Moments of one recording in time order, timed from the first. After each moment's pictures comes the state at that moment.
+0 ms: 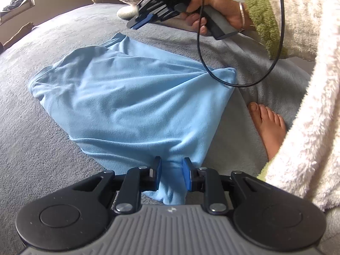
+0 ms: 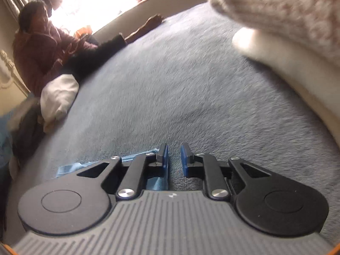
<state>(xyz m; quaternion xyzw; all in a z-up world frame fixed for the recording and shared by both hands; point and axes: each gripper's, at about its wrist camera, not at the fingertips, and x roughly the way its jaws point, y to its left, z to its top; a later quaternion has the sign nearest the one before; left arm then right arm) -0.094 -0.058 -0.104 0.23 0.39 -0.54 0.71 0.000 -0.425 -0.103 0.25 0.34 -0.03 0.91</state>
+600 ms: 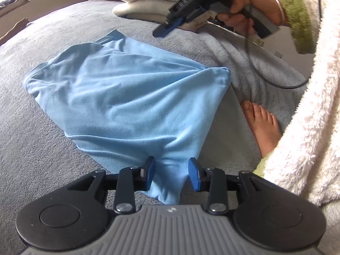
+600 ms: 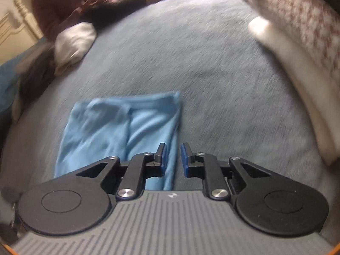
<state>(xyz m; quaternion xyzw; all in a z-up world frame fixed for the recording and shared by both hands) -0.092 -0.058 -0.105 0.23 0.40 -0.56 0.69 -0.051 -0.393 -0.081 0.17 0.46 0.03 0.87</state>
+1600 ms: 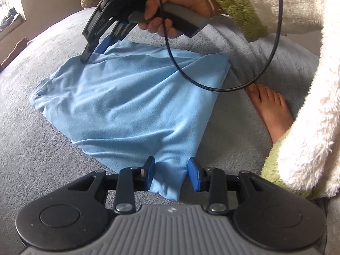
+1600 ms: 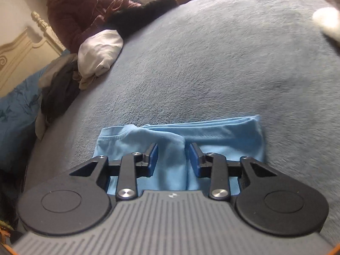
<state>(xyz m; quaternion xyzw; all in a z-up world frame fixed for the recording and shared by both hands) -0.113 -0.062 -0.101 0.30 0.37 -0.54 0.70 0.045 -0.344 -0.116 0.23 0.41 0.10 0.87</state>
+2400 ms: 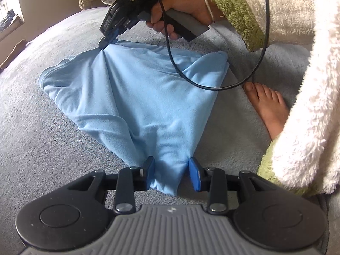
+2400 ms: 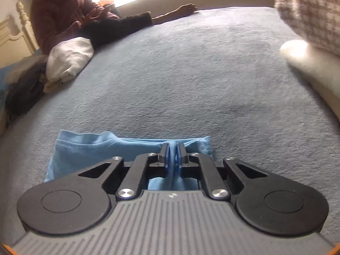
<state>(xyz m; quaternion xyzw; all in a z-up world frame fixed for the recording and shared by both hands) -0.119 -0.059 -0.099 0.30 0.36 -0.54 0.70 0.030 -0.361 -0.115 0.15 0.37 -0.02 0.92</state>
